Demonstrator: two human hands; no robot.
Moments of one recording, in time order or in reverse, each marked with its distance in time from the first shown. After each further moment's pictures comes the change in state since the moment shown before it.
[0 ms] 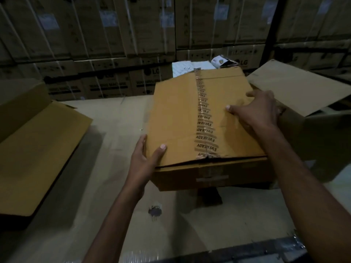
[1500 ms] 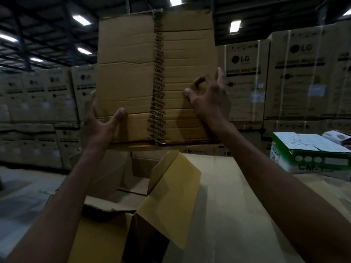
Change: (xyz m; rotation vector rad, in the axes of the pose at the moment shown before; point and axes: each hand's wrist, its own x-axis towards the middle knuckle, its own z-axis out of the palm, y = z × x) left_hand -0.001 0.136 -0.562 0.303 0.868 0.649; right_hand -0.237 -0.516 0.100 0.542 0.070 -0.773
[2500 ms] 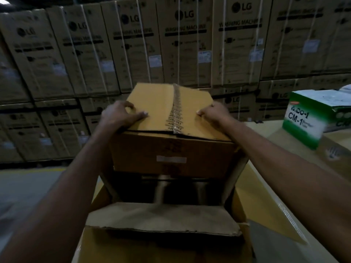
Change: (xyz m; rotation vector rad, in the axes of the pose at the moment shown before) left_hand 0.206 -0.321 0.007 0.546 -0.775 -0.202; right_hand -0.041 0.003 0.378 -0.072 -0.416 0.768
